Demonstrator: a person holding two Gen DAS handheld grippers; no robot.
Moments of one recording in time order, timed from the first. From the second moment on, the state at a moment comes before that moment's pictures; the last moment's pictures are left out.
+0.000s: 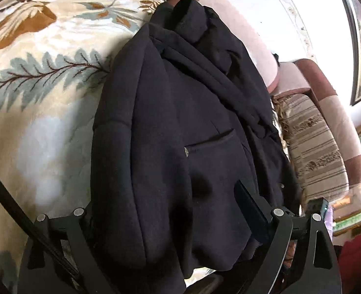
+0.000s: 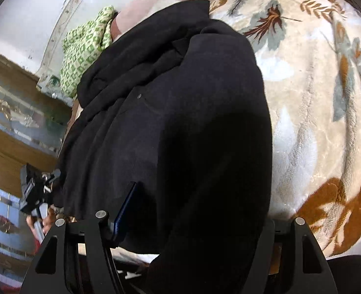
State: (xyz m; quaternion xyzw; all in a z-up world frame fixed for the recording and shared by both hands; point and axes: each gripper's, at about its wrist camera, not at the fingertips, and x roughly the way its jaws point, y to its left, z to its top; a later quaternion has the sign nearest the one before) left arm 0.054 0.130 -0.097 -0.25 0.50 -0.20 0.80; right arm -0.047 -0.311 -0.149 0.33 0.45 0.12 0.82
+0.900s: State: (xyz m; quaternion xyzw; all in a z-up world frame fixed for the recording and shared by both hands) left arm 0.019 0.130 0.015 -0.22 0.41 -0.13 0.88; right arm -0.066 -0.366 -0.040 0.37 0.35 0.18 0.84
